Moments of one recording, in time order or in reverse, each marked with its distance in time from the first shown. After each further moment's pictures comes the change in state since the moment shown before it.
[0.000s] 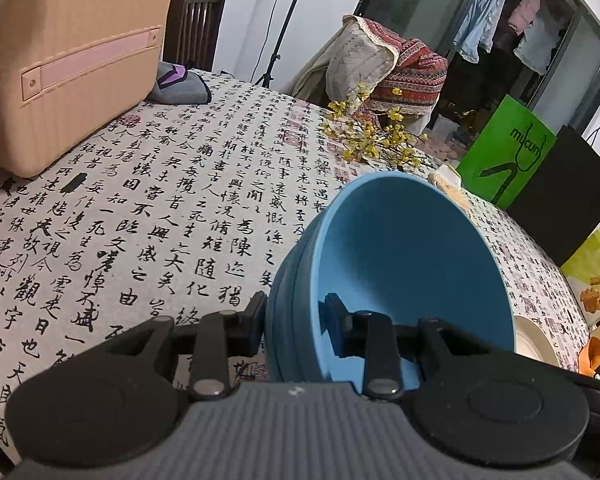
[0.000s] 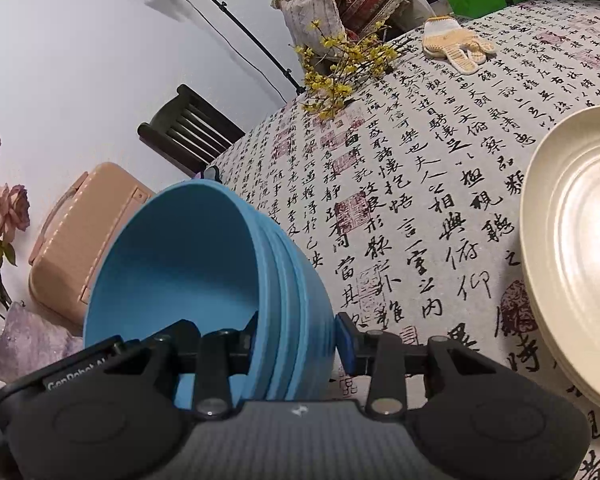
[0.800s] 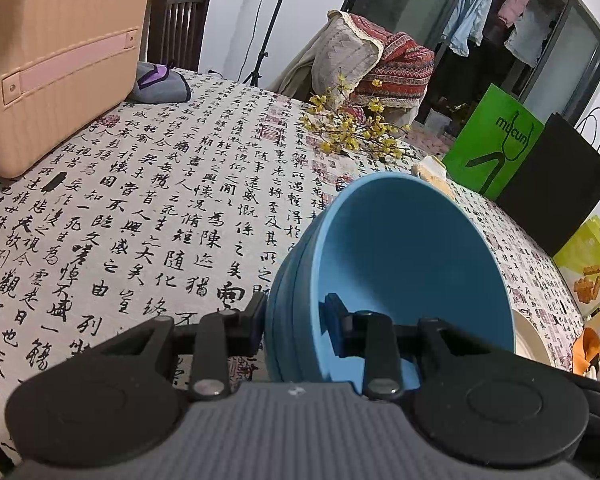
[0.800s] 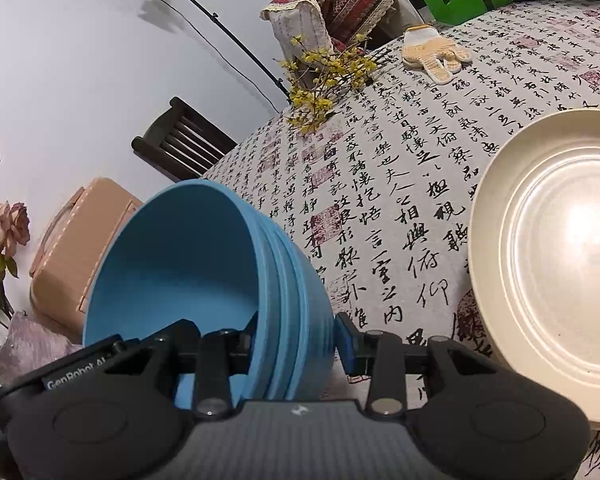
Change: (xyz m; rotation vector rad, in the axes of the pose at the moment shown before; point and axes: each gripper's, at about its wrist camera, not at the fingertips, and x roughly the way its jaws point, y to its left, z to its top) left arm 0.001 -0.024 -0.006 0.024 0.005 -0.013; right arm -0.016 -0.018 0.003 0.017 -0.019 -0.003
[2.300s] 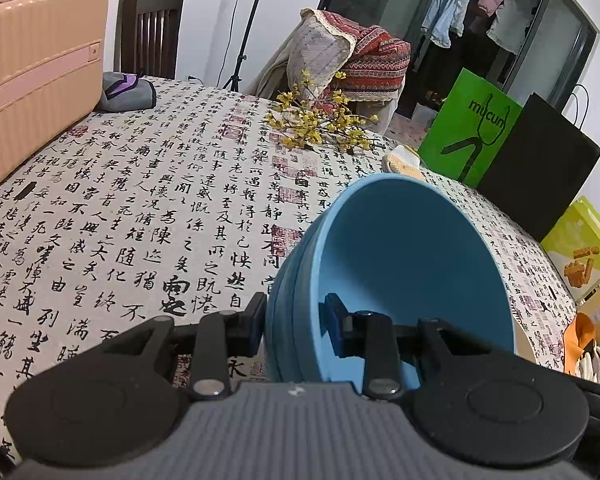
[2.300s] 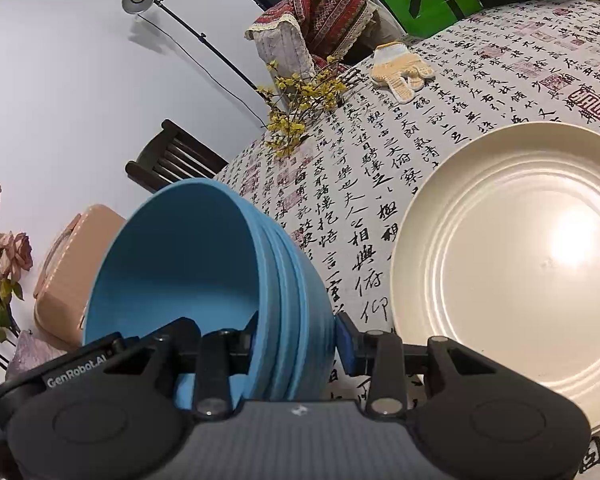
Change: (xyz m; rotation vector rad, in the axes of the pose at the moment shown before) left arm 0.003 -0.053 -0.014 0.055 -0.007 -0.013; right arm -0.035 -0.035 0.005 0.040 -0.039 0.005
